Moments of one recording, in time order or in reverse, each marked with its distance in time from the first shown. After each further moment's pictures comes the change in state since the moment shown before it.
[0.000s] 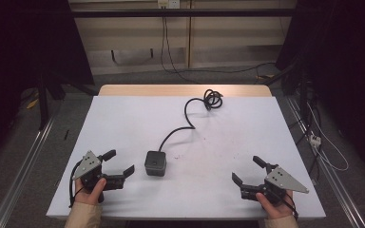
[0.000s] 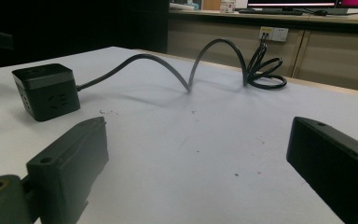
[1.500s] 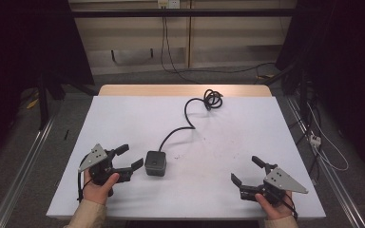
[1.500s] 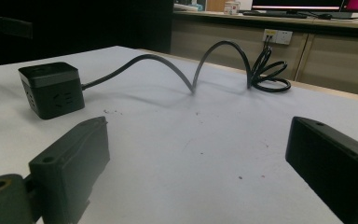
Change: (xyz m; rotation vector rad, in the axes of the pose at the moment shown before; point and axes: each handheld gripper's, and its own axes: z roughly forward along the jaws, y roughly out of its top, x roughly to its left) left arm -0.008 0.018 0.021 -0.041 -0.109 -0.029; right arm 0.003 0.001 0.000 -0.002 0.013 -0.018
